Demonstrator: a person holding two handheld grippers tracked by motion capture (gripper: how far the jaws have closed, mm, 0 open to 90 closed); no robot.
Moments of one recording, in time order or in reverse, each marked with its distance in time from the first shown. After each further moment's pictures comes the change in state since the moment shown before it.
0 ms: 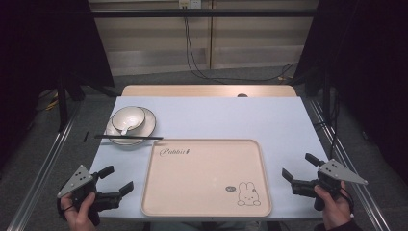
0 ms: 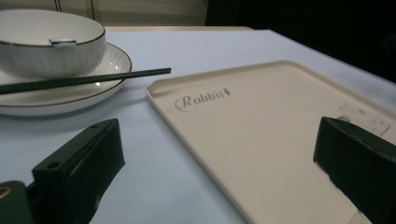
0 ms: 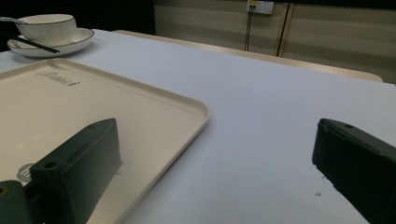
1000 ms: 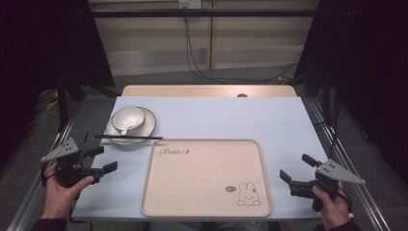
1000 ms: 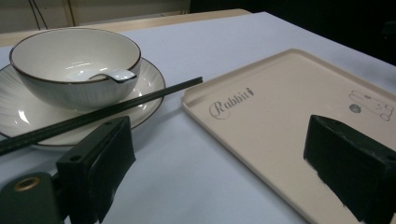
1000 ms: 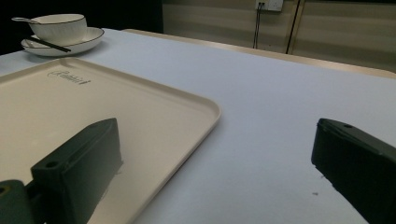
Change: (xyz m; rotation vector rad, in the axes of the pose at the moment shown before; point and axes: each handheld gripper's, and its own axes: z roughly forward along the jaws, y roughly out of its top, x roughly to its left) left arm 0.086 0.043 0.007 0.127 -0.105 0.026; right arm 0.003 -0.001 0.003 0.008 0.035 0.000
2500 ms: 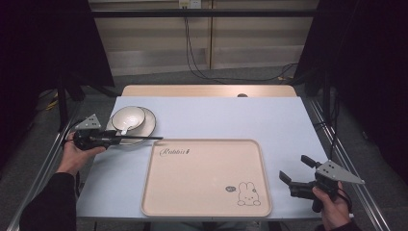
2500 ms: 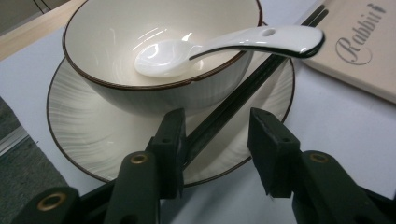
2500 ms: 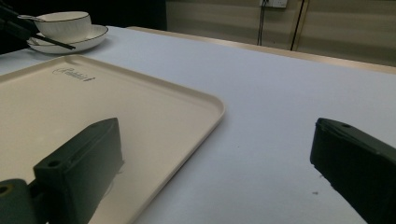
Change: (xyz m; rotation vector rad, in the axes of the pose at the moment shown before) left arm 0.096 0.014 0.069 0.247 0.041 0.249; right arm 0.000 -0.002 0.000 0.010 0.016 0.001
